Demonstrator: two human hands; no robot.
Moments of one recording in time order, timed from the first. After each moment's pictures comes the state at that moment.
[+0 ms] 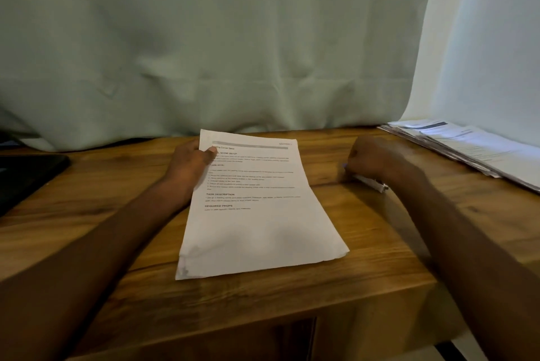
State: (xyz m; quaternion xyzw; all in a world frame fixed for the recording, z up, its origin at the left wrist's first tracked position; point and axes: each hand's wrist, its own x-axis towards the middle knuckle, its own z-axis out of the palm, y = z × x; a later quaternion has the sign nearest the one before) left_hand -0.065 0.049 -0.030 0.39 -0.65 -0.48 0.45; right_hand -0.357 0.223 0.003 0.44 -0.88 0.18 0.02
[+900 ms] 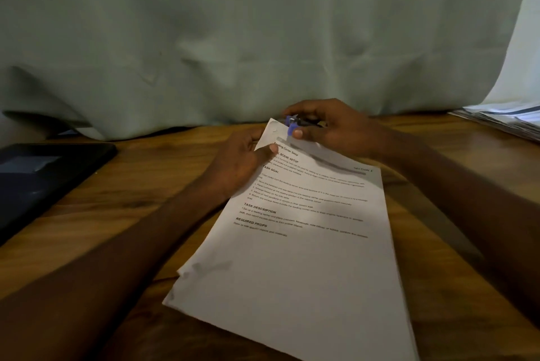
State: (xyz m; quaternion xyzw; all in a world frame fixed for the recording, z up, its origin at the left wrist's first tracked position) left_hand -0.056 0.045 -0.037 0.26 -0.78 -0.42 0.39; right_hand -0.272 0.108 0.009 0.75 -0.56 0.35 -0.07
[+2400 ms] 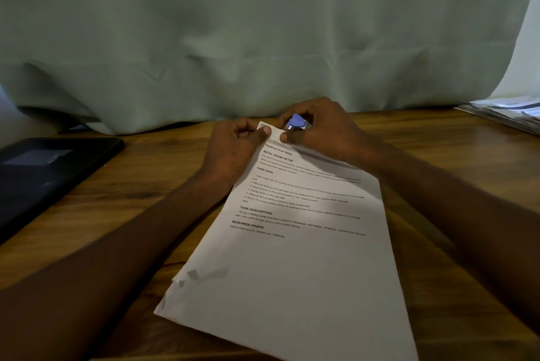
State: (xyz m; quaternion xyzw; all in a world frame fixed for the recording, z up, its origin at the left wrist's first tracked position) left_hand -0.055 0.059 -0.030 0.34 -0.69 -0.39 0.51; right_hand -0.245 0.102 -0.006 0.71 -0.58 0.41 -0.01
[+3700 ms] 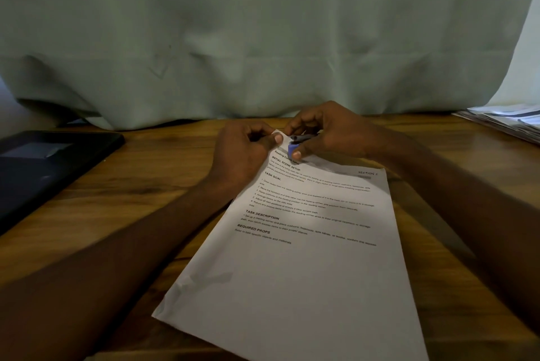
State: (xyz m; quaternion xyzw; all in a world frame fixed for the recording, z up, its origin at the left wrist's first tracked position) left_hand -0.060 0.064 -0.036 0.31 -0.75 -0.28 0.51; right_hand -0.262 0.112 0.007 0.76 -0.55 0.32 -0.14
